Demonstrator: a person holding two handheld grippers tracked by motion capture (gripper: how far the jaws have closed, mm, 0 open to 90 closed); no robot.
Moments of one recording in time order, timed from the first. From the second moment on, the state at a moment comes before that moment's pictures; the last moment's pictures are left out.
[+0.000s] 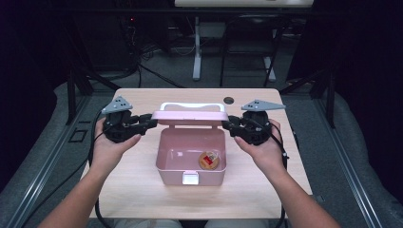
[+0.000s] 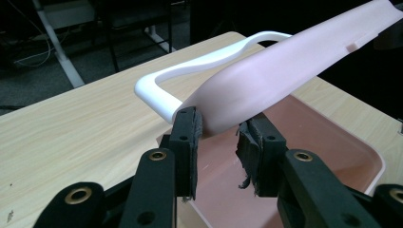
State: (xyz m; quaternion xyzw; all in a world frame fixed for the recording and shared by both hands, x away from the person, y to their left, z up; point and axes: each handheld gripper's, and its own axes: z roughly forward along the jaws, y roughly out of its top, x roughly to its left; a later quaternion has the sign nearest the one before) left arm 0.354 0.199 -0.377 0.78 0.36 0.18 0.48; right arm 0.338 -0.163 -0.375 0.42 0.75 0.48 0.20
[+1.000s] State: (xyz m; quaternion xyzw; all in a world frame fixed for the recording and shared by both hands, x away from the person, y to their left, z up) left arm 0.333 0.203 -0.390 0.77 0.36 0.17 0.49; right arm 0.318 -0.162 -0.390 0.41 0.75 0.48 0.20
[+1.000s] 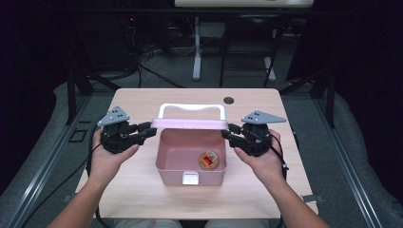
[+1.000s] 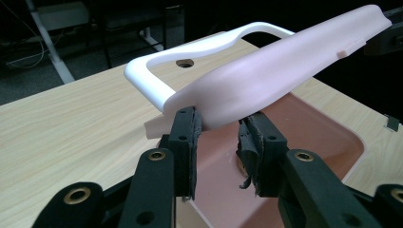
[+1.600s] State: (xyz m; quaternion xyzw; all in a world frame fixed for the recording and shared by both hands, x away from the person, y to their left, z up) left arm 0.322 0.203 -0.402 0.77 0.35 0.18 0.50; right arm 0.307 -0.163 -0.401 0.40 0.74 0.49 0.21
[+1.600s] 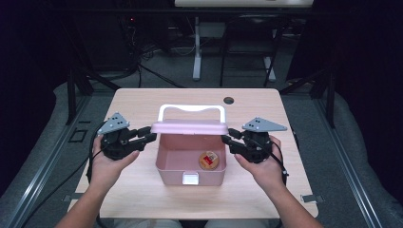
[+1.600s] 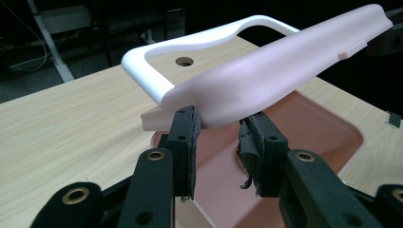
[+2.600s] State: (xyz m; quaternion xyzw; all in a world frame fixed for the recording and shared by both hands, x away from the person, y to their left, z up) left arm 0.298 0.209 -0.430 0.78 0.35 0.17 0.49; right arm 0.281 -0.170 -0.430 0.39 0.75 0.49 0.19
